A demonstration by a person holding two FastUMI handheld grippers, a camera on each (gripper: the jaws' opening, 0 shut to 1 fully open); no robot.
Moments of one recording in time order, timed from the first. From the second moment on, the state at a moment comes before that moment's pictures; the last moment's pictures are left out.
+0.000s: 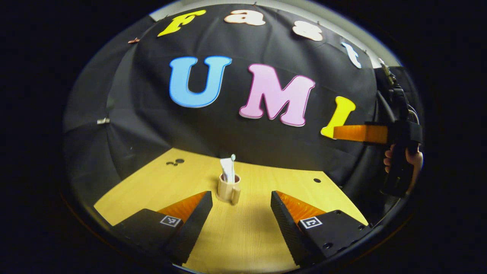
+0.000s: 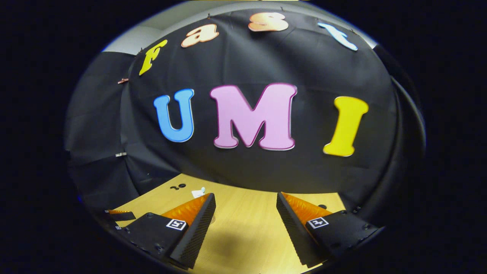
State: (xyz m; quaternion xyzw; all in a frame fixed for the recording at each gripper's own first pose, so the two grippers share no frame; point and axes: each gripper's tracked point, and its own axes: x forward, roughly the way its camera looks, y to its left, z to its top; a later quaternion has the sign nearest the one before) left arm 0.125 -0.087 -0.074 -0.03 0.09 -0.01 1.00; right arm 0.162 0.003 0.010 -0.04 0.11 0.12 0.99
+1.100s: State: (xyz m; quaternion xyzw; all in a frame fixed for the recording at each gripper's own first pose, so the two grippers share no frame) left arm 0.048 -0.101 -0.018 -0.01 0.03 -0.05 1.00; right arm -0.016 -0.039 -0.018 0.00 0.09 -0.05 0.99
